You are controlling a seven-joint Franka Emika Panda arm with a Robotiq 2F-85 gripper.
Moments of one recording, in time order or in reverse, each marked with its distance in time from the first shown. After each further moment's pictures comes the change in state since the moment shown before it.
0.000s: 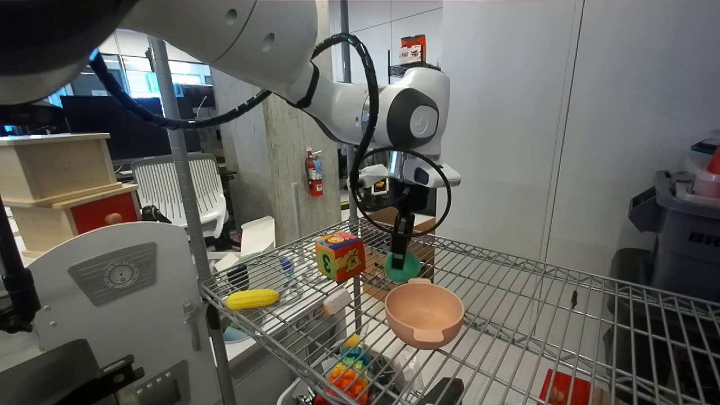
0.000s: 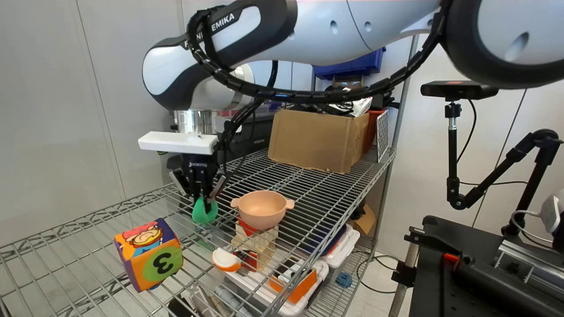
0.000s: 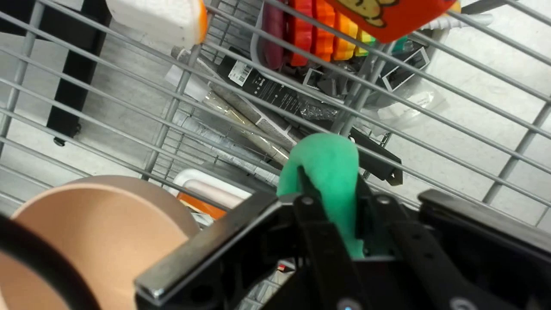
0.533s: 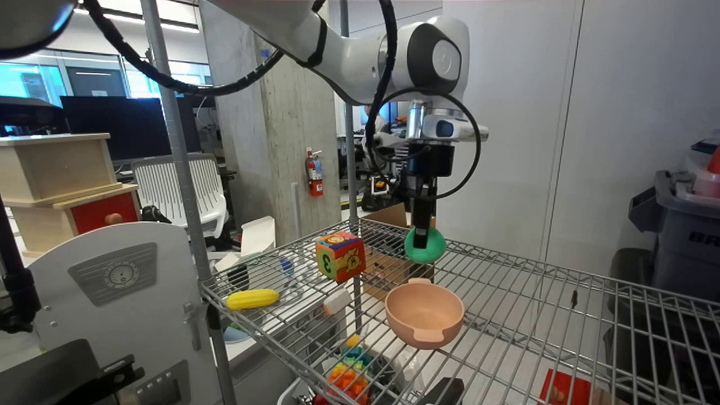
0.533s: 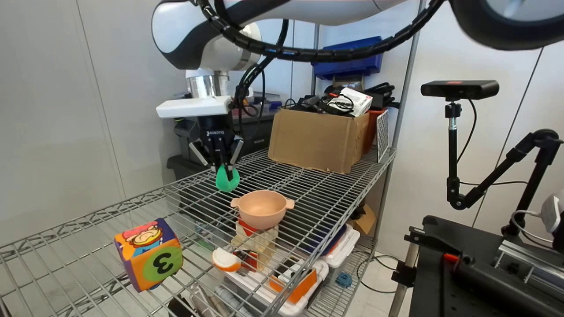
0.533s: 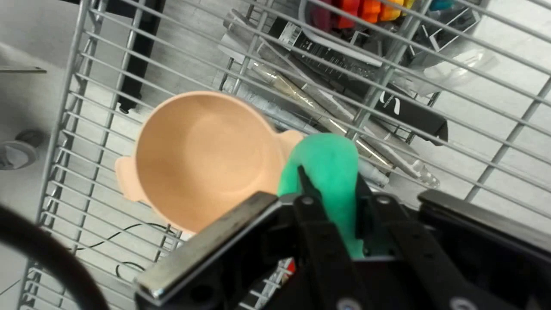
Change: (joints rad) arm -0.017 -0.102 -0.070 -0.010 -0.049 -0.174 0.012
